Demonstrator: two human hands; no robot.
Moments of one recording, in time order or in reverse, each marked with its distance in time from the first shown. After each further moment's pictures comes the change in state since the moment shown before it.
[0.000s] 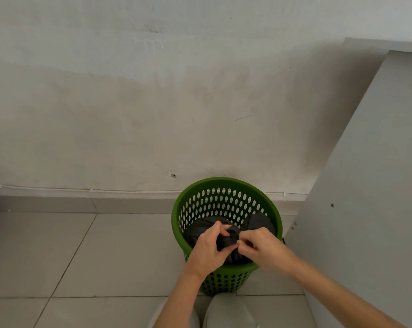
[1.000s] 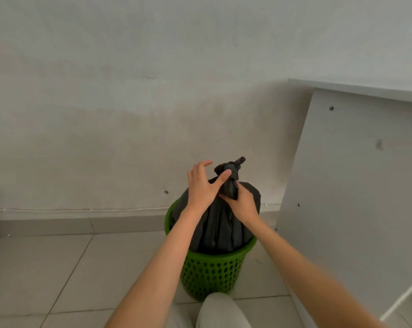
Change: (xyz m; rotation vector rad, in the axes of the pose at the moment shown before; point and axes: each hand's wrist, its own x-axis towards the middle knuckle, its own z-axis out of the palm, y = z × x) left_hand 0.053 0.135 -0.042 -0.008 0.305 -0.014; right_hand 0.008 -0.023 -0.038 0.407 0.659 0.077
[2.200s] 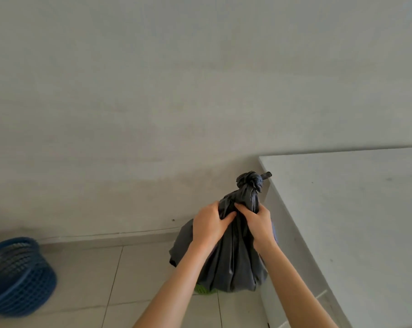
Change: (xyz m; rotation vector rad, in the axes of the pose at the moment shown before) left_hand 0.063 0.371 -0.117 0.414 -0.314 -0.176; right_hand 0.033 -0.348 -0.242 0.501 0.135 0.527
